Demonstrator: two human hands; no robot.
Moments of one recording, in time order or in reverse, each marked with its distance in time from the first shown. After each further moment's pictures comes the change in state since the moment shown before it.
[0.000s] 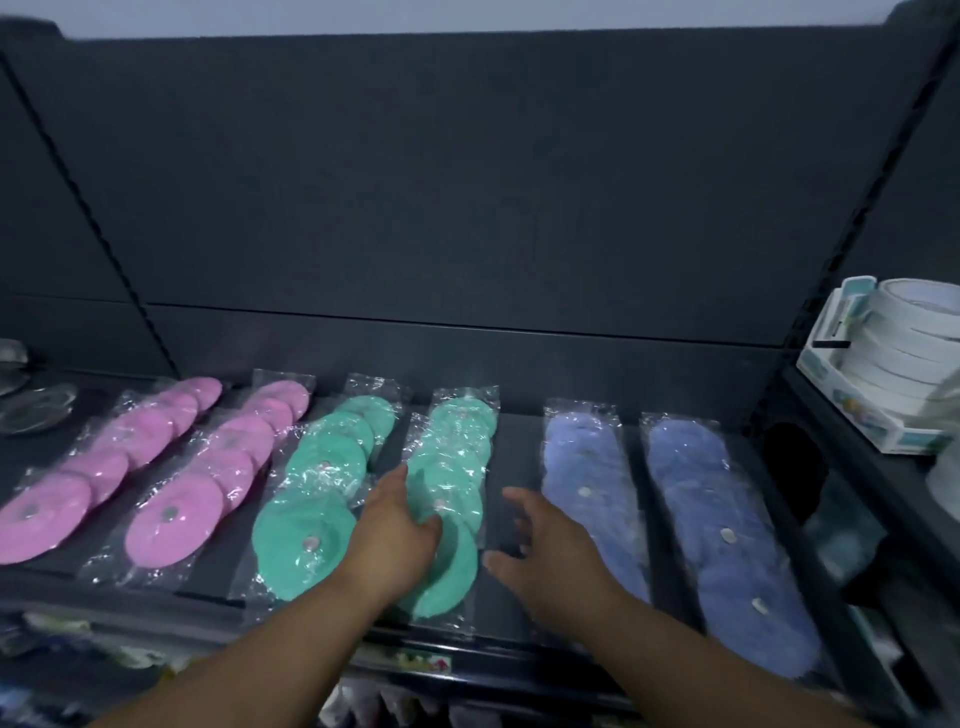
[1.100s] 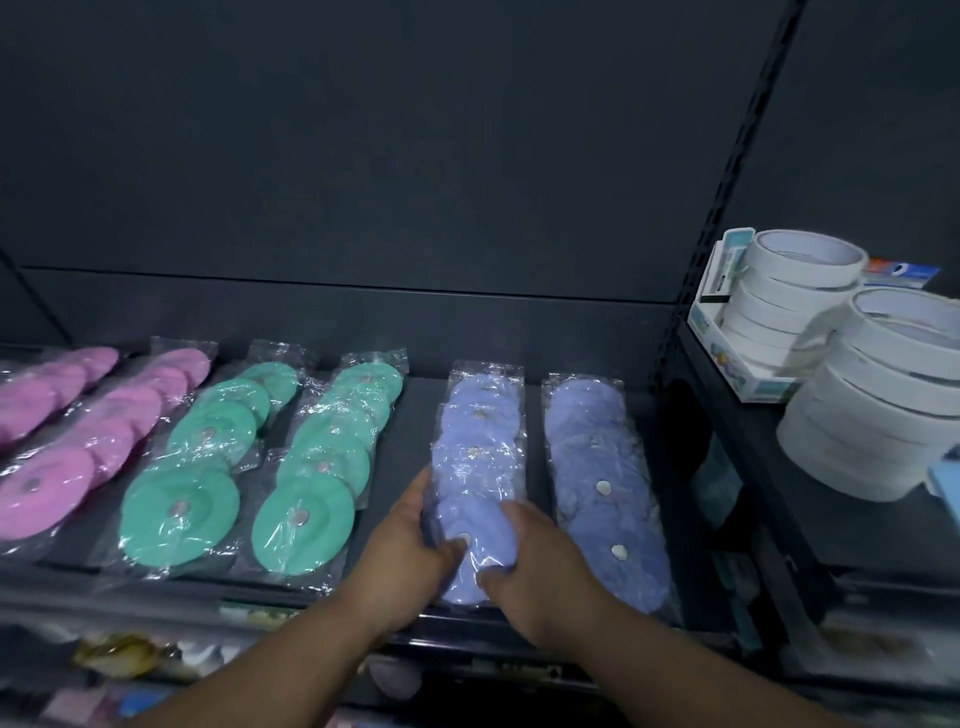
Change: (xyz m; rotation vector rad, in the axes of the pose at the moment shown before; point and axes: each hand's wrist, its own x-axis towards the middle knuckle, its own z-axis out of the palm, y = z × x) left_hand -0.054 0.059 0.108 -0.367 -0.199 0.059; right_hand -0.041 0.090 -0.059 -0.132 0.007 0.001
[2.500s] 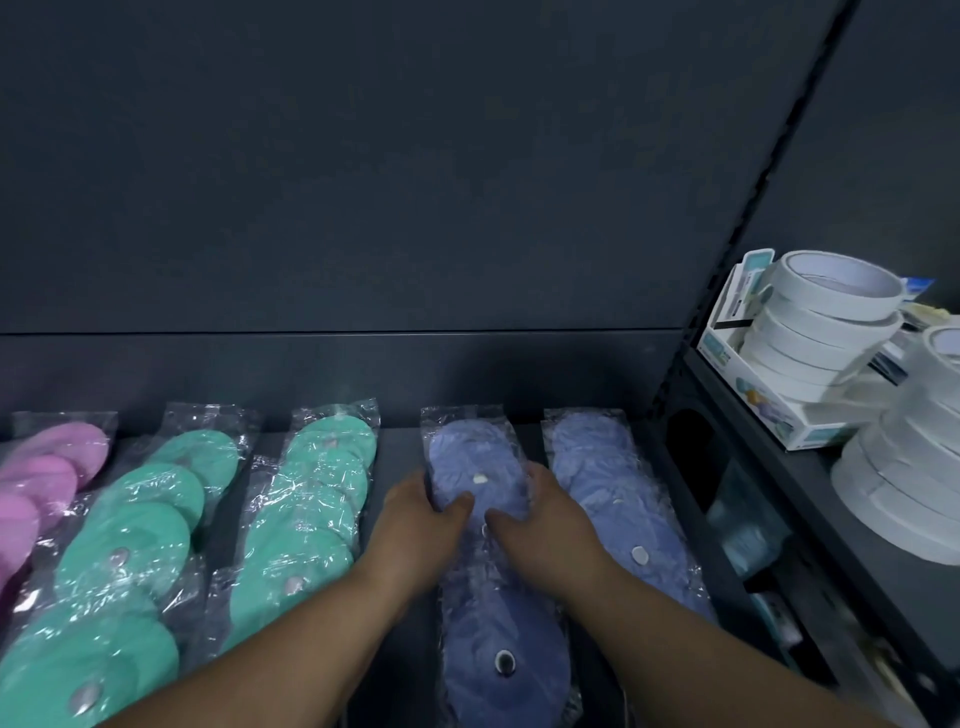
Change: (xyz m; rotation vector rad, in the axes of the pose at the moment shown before) left_hand 0.123 0.019 -0.020 0.124 -0.019 -0.024; right_hand 0.106 -0.017 -0.013 0.241 0.221 0.261
